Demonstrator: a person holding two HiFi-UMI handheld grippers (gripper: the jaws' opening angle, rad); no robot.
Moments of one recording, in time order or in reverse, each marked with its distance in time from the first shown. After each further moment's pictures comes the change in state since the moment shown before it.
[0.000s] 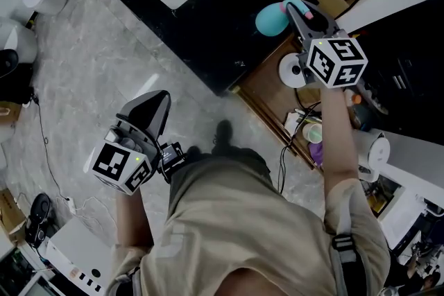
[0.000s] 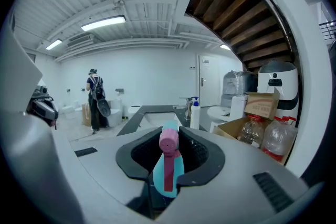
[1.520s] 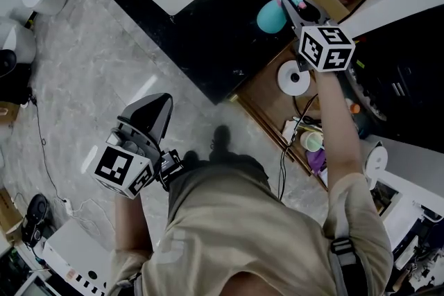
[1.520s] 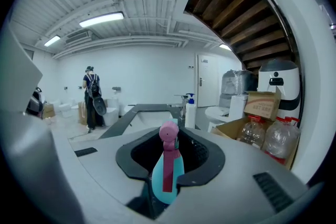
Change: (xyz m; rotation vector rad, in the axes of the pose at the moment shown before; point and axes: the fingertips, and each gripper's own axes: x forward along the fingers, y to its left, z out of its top) left arm 0.019 0.002 0.004 0.029 0.015 0.003; right arm 0.052 -0.034 -0.014 -0.015 0.003 -0.023
